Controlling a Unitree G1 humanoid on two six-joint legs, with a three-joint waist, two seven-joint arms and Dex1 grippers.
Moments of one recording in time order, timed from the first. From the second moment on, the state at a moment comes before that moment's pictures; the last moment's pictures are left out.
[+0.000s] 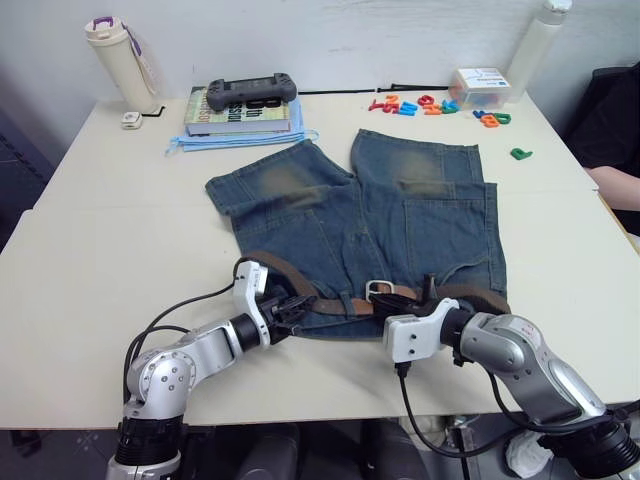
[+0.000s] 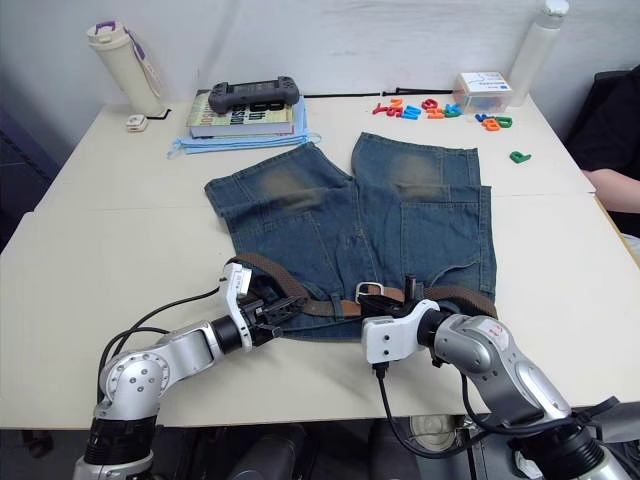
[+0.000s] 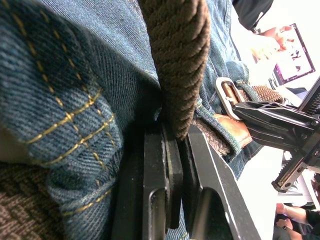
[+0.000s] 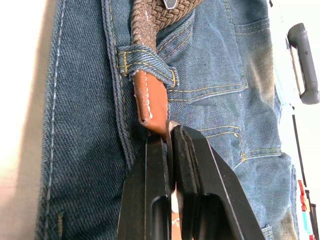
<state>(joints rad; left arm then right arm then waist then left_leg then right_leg) -0.18 0.28 0.08 -0.30 -1.02 1.05 -0.10 -0.15 -0.73 0.28 -0.35 -0.43 -0.13 0.65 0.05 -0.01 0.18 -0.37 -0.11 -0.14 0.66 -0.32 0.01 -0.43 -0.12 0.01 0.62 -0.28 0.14</state>
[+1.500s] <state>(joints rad) 0.01 0.61 -0.10 -0.58 -0.67 0.72 -0.54 -0.16 -0.68 0.27 -0.37 -0.42 -0.15 0.71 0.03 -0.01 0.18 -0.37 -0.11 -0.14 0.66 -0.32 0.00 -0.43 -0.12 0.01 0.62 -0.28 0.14</state>
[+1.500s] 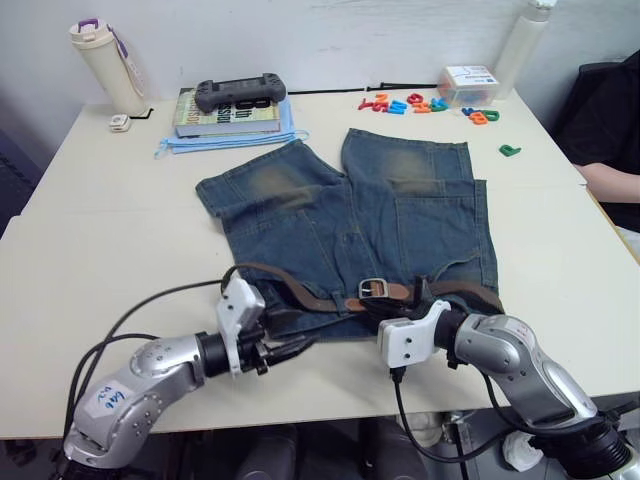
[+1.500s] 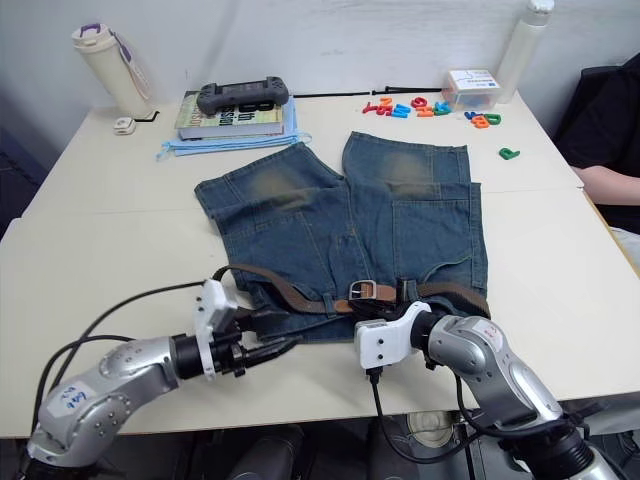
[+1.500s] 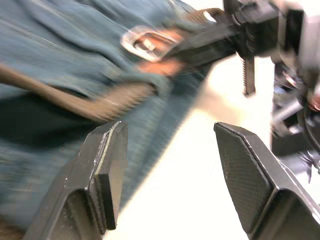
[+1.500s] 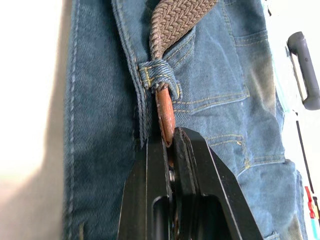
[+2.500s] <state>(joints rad) -0.02 0.68 -0.21 -0.38 -0.48 0.54 -0.72 -0.04 -0.90 -0.14 -0.59 -0.22 0.01 0.86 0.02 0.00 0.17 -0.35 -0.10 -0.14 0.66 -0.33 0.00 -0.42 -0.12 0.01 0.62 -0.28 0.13</state>
